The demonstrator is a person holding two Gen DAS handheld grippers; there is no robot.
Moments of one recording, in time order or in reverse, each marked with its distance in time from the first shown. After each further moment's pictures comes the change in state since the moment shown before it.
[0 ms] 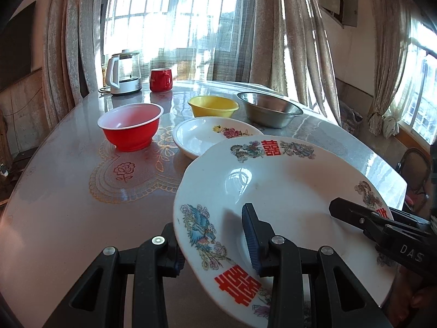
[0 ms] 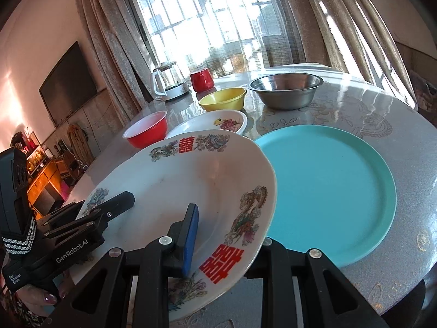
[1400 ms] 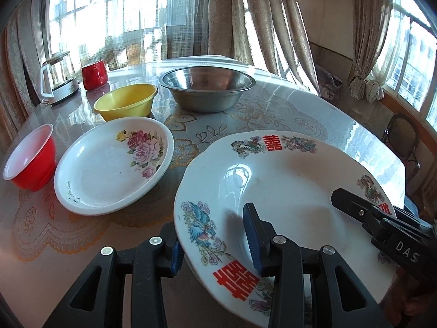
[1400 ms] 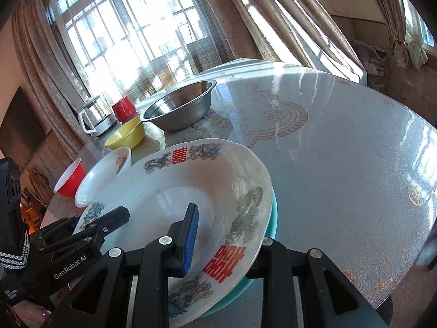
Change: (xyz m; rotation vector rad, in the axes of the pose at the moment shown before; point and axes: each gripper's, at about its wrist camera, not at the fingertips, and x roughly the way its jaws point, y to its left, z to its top) left arm 0.100 -0.105 0.048 0.124 0.155 -0.087; right arm -0.003 -0.123 0.024 0.215 -0.028 -0.196
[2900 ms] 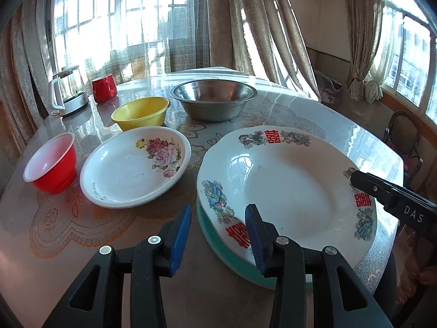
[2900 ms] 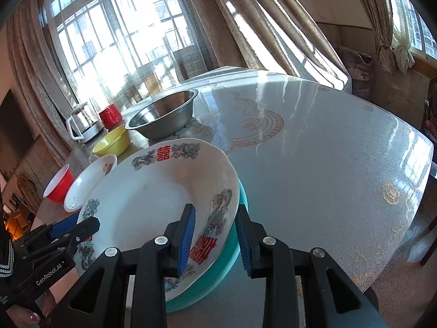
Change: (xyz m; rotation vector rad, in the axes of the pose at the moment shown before) left arm -0.036 0.011 -0.013 0.037 -0.071 0.031; right arm -0.026 -0.009 -0.001 0.012 -0.072 -0.101
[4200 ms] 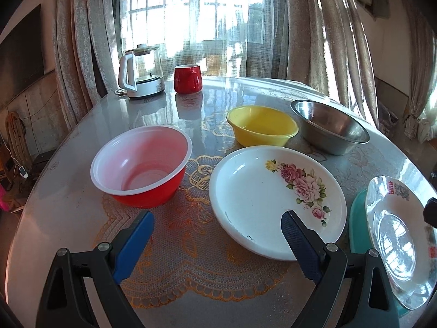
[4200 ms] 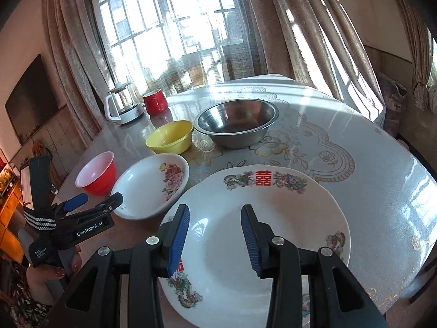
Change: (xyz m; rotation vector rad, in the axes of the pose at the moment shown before) left arm 0.020 0.136 0.018 -0.205 -0.021 0.228; right arm 0.013 0.125 0.036 -0.208 0.076 0.122
